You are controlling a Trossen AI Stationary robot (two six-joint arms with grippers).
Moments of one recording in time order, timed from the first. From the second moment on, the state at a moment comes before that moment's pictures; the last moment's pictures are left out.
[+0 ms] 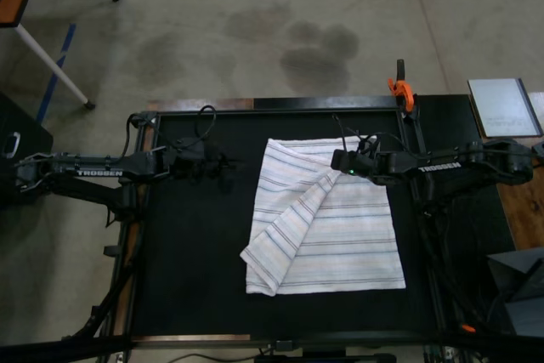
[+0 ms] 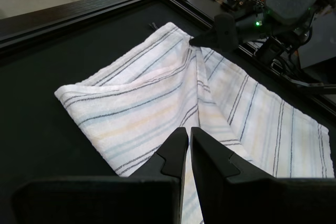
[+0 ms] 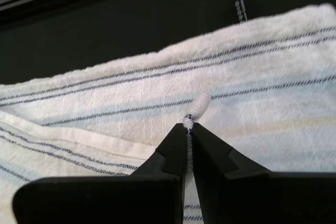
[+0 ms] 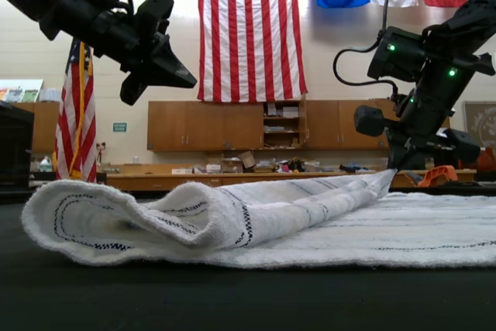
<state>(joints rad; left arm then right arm) 0.17 1.06 0.63 0.04 -0.14 -0.47 -0.28 1.28 0.52 -0.29 0.61 1.30</state>
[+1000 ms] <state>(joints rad) 0.17 1.06 0.63 0.01 -0.14 -0.52 -0.62 1.19 0.52 -0.44 0.57 0.93</state>
